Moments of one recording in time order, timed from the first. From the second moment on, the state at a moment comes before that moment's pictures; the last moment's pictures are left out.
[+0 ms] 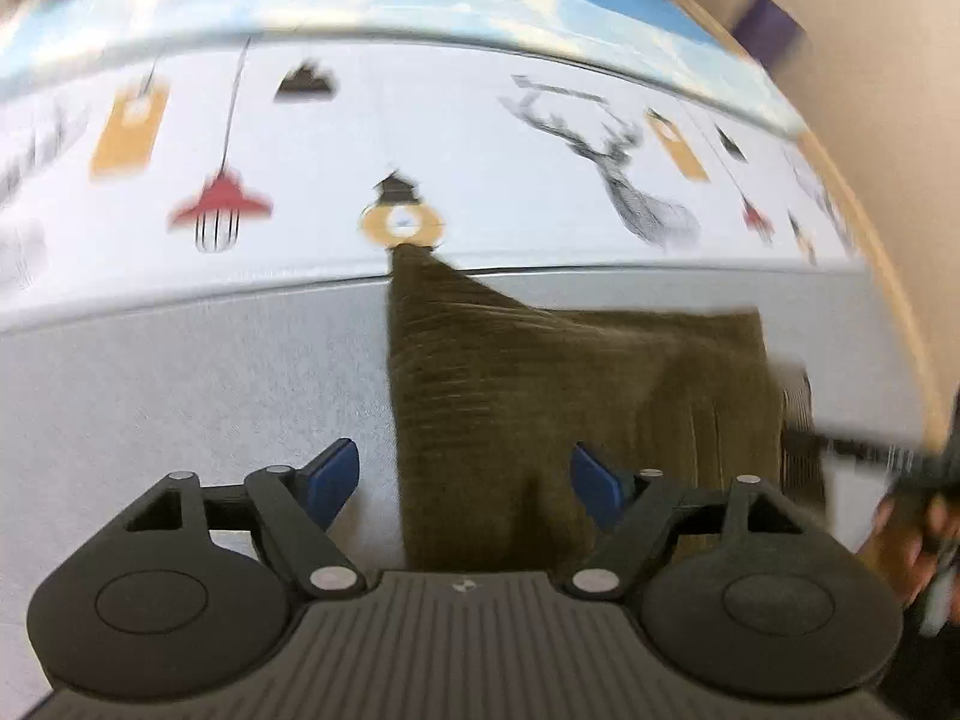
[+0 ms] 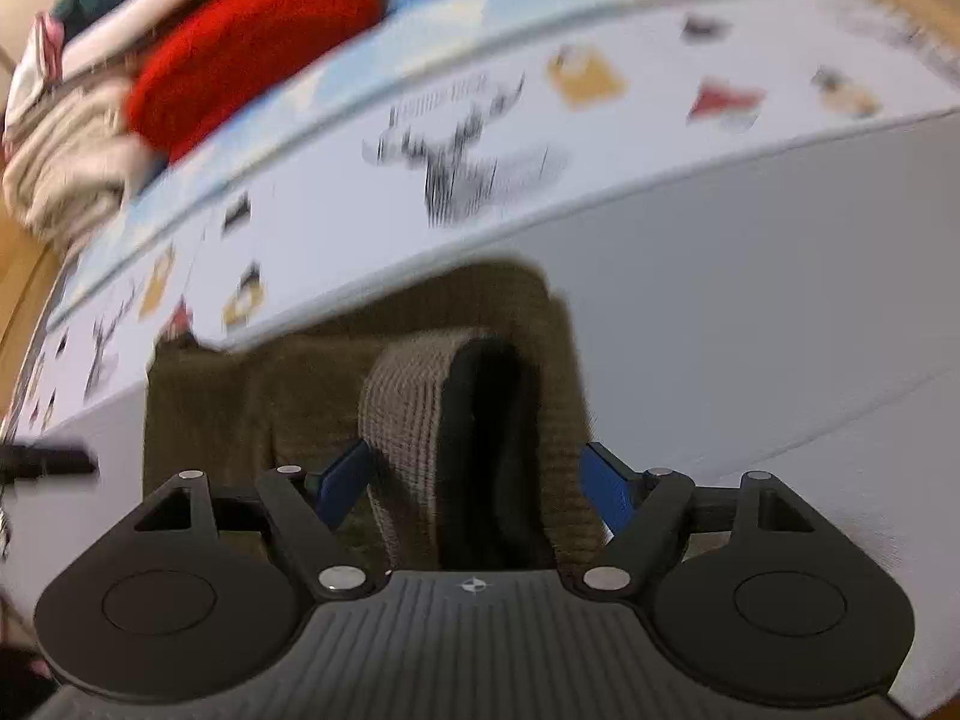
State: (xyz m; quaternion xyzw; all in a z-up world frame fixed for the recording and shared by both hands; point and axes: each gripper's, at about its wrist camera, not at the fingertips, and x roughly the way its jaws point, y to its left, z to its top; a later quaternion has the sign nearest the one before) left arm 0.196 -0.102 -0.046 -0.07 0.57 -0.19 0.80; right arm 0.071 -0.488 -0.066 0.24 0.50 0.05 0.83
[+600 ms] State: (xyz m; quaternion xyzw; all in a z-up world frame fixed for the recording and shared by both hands) left arm 0.243 -0.111 -0.077 -0.14 0.58 -0.20 0.77; right arm 0.093 -0.469 -0.064 0.19 0.48 0.09 0.85
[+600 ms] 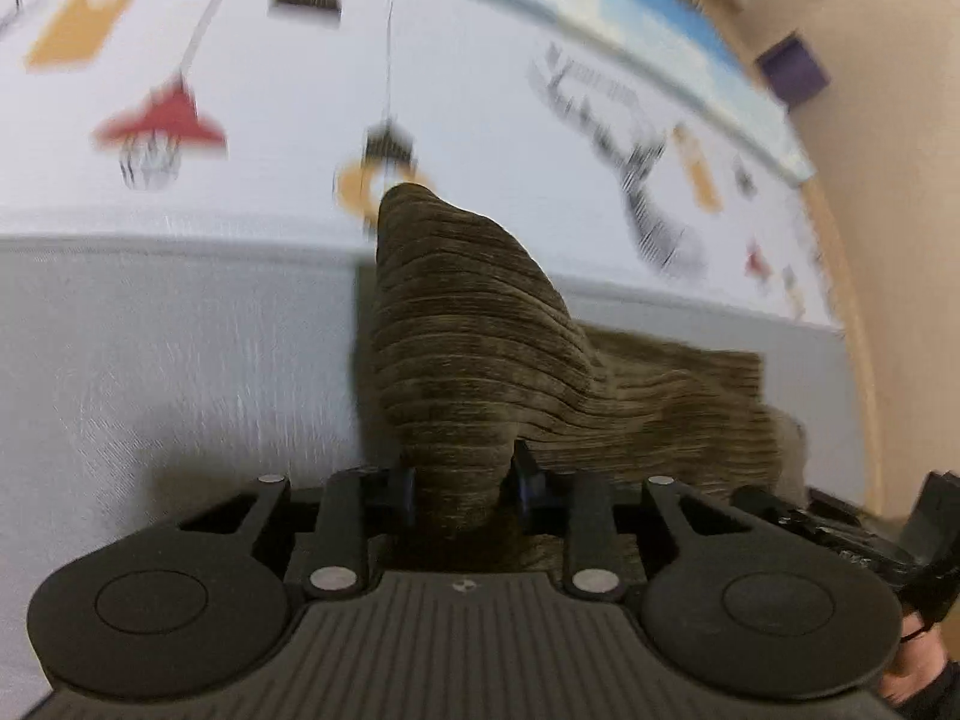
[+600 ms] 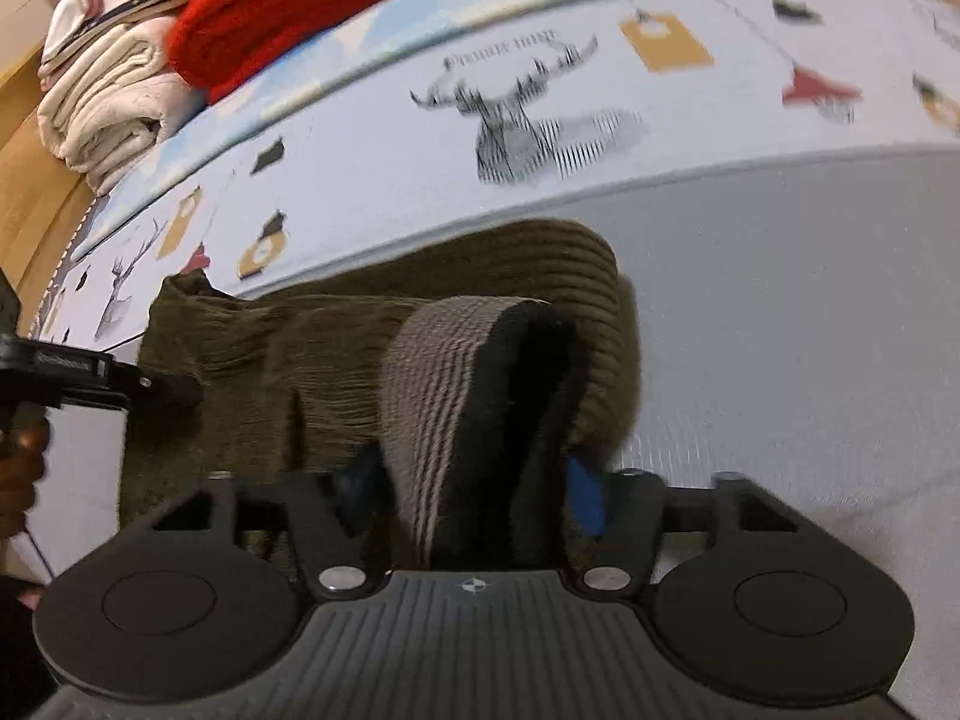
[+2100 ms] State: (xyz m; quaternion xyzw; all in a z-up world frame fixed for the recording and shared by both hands) left arm 0.113 -0.096 0.071 0.06 0.42 -0.03 0.91; right arm 0.069 -0.348 0.065 0.06 0.35 0.02 0.93
